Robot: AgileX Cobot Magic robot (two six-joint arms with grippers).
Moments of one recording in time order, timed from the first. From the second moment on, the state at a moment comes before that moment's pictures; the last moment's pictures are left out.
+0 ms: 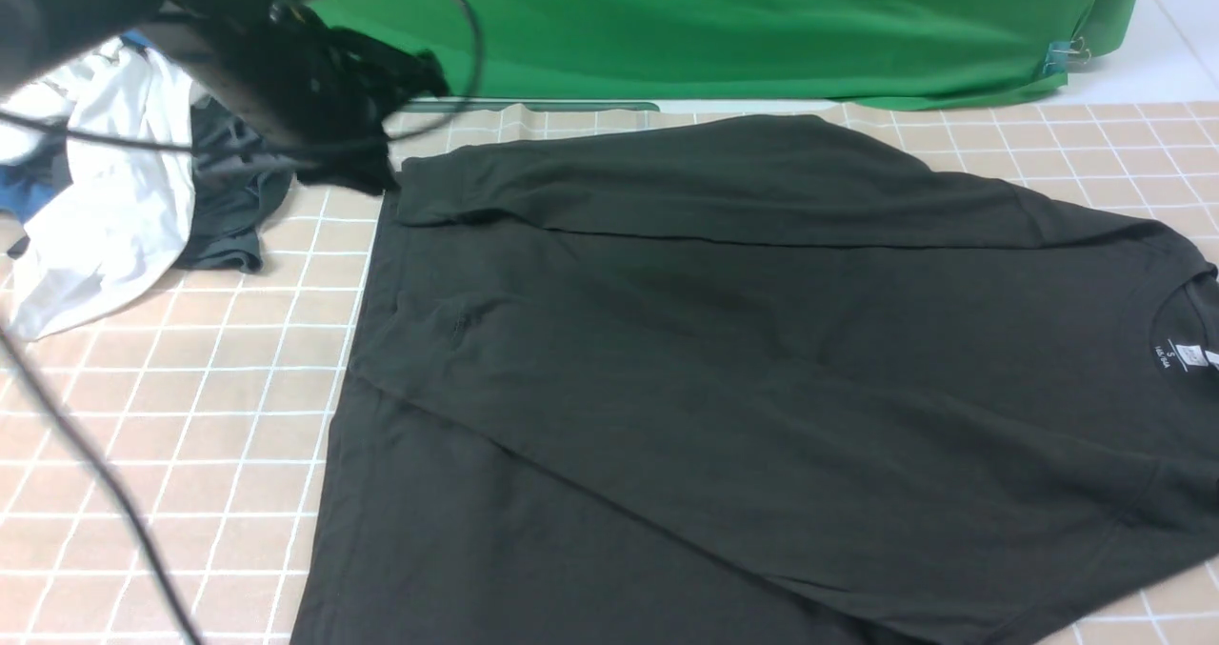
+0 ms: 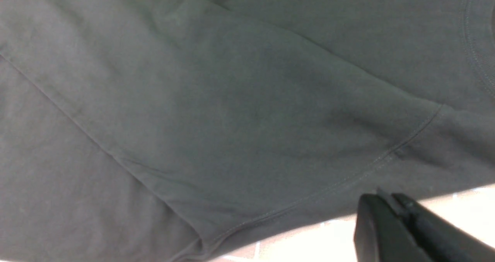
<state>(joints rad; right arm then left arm) 0.19 0.69 -0.57 0.09 0.77 0.10 -0.12 1.86 -1.59 -0.04 0.87 -0.45</state>
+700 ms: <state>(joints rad) 0.19 0.69 -0.57 0.10 0.77 0.10 -0.08 2.29 -1.83 0.05 0.61 -0.38</state>
